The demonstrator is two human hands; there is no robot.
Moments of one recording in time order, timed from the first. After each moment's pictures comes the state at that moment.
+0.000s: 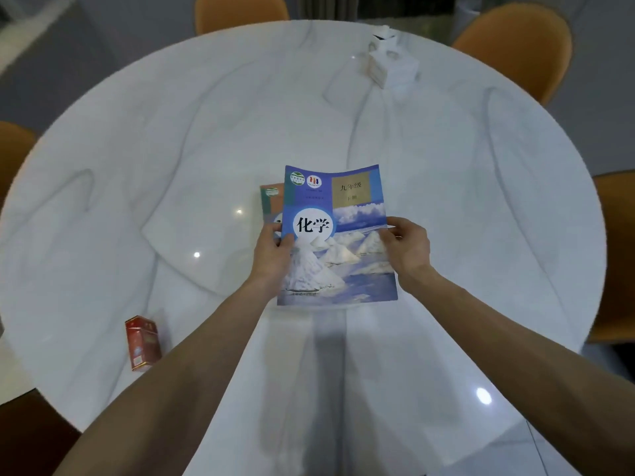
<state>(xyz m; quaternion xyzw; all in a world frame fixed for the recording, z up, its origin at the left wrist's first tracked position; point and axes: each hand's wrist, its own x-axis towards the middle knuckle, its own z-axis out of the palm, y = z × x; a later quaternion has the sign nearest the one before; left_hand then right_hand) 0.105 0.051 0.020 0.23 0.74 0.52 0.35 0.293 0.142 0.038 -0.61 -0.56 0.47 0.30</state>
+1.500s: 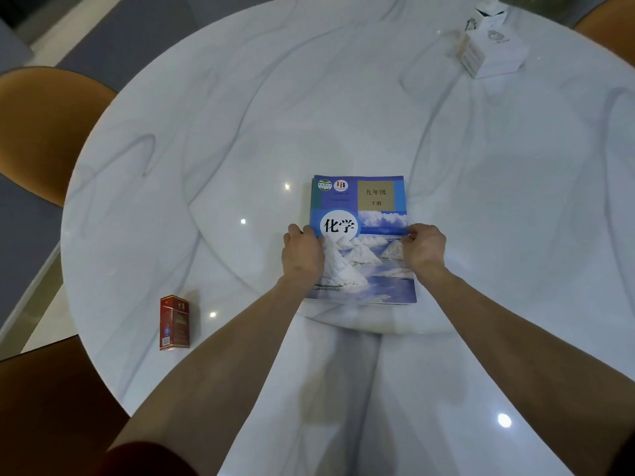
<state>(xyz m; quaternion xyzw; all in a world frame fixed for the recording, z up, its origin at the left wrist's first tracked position) 0.066 0.083 -0.028 0.34 0.92 0.13 0.17 0.216 0.210 -0.021 -0.60 -0.74 0.30 0.08</state>
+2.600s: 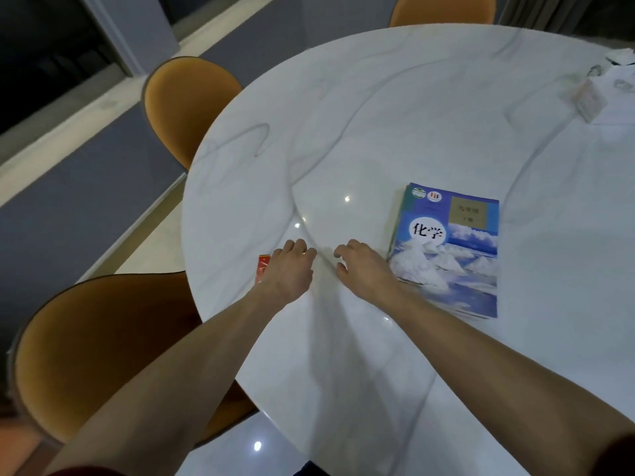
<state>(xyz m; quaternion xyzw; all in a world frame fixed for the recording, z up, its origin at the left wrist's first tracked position) 0.000 -0.108 0.001 0.44 0.89 -0.03 0.08 0.100 0.022 0.018 -0.18 -0.96 0.22 -0.05</state>
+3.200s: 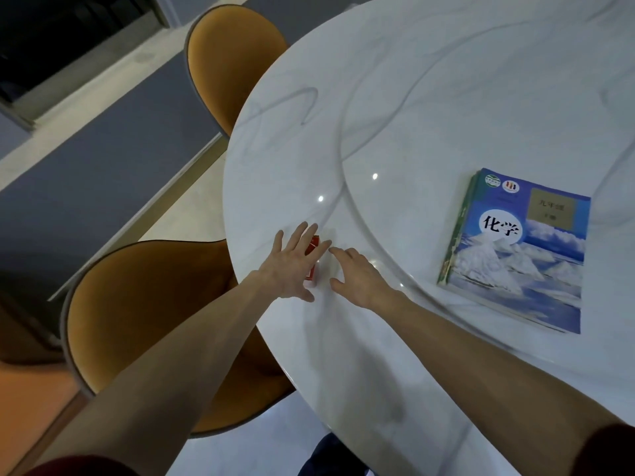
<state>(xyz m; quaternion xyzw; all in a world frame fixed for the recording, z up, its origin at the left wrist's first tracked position) -0.052 -0.194 -0.028 0.48 0.85 -0.12 0.17 0.051 -0.058 -0.029 -0.14 -0.92 0.32 -0.15</state>
